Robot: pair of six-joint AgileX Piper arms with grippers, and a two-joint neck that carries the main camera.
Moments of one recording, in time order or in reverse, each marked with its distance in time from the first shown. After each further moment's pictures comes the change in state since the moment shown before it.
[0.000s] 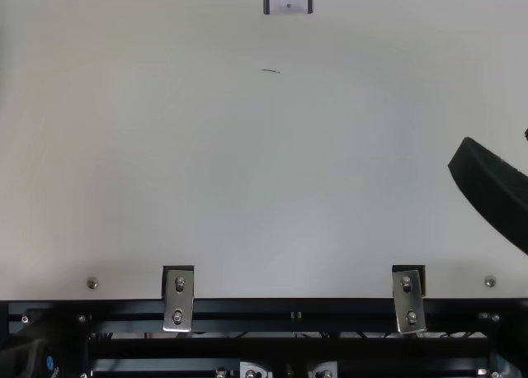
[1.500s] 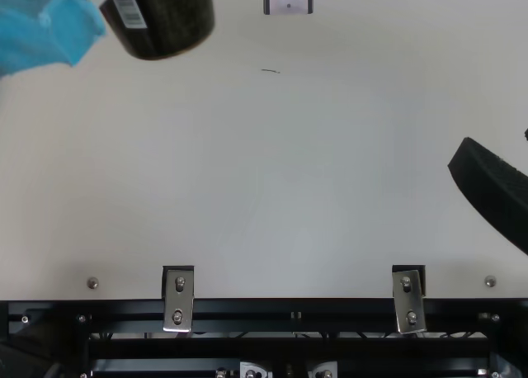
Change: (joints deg) left arm -33.4 -8.8 -7.3 15.7 6.5 -45.0; right arm 0.0 0.0 0.0 0.0 0.0 0.0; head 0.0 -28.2
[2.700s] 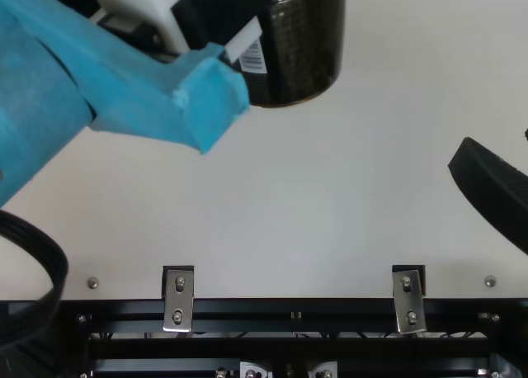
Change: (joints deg) left arm -14.7 2.6 -9.0 10.7 1.4 -17.7; right arm 0.0 0.0 0.0 0.0 0.0 0.0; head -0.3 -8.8
